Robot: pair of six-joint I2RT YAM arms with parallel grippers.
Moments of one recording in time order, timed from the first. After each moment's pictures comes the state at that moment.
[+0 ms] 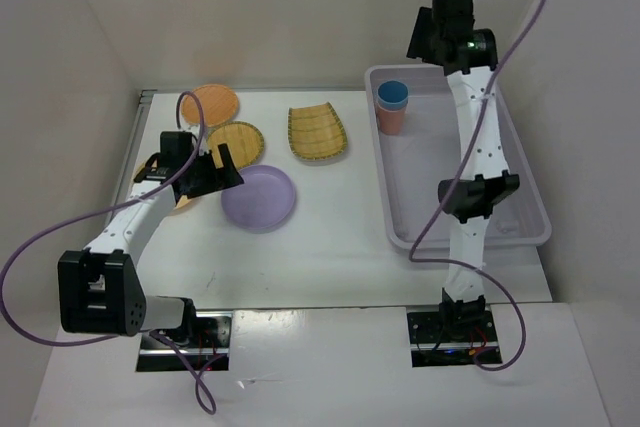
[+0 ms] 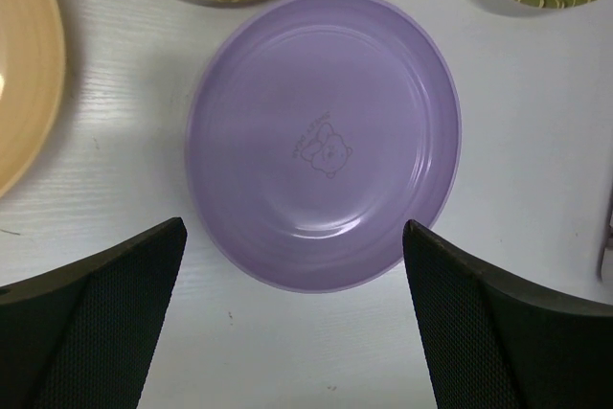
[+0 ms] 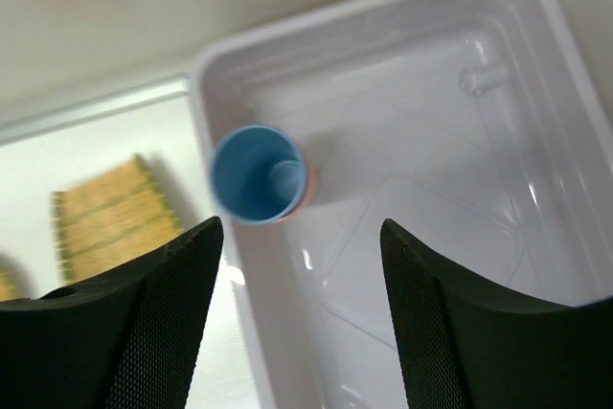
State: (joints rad) left arm -0.02 1.30 0.93 -0.43 0.22 -0.34; right arm 0.17 2.24 2.82 -1.18 0.33 0.28
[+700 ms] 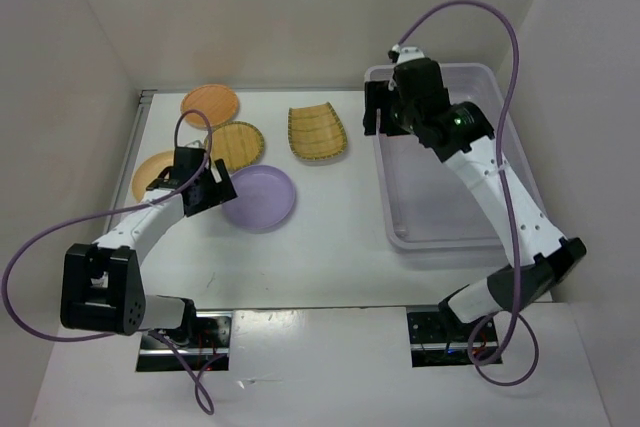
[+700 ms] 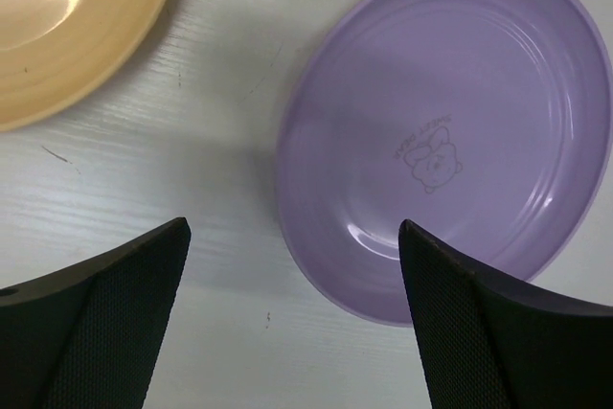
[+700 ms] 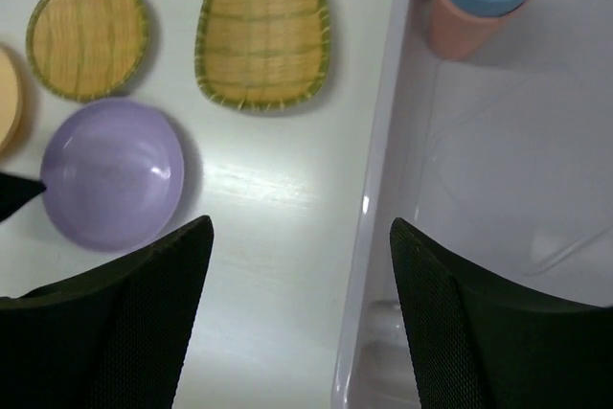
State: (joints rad) left arm -0.07 1.33 0.81 -0.40 -0.02 -0.48; right arm 0.50 1.51 1.85 -0.92 0.24 0.27
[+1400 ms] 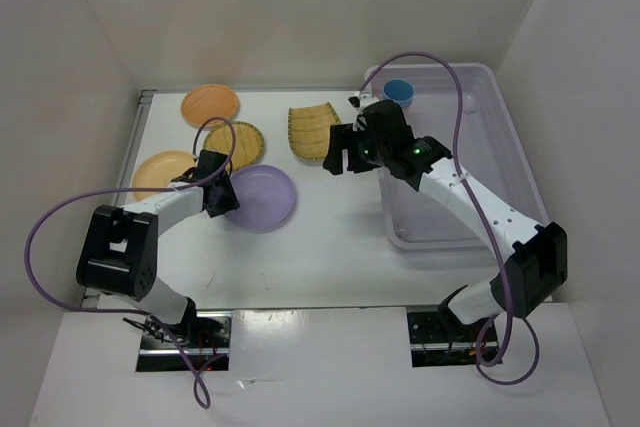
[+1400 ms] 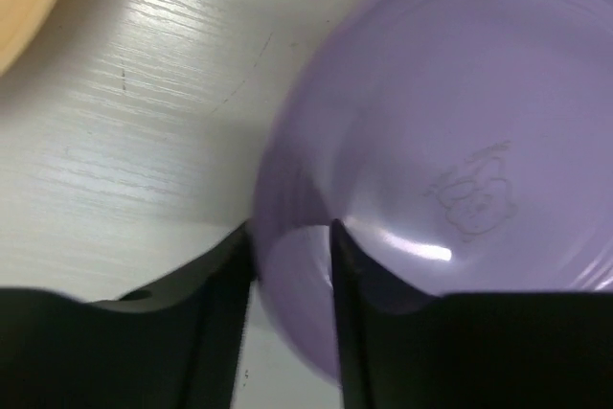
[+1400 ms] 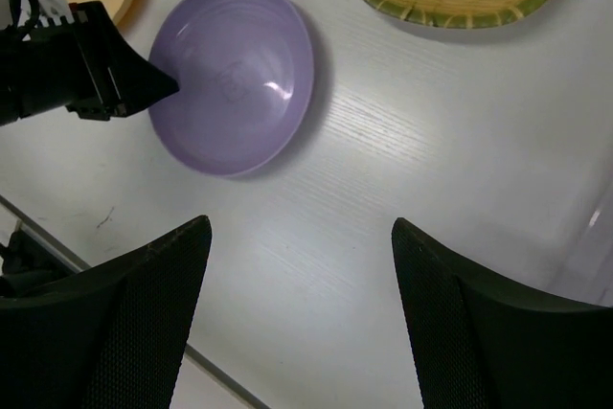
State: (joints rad) left arm -0.17 1.54 0.81 -0.30 -0.13 -0.56; right arm 0.58 1.43 1.32 -0.52 -0.10 0.37
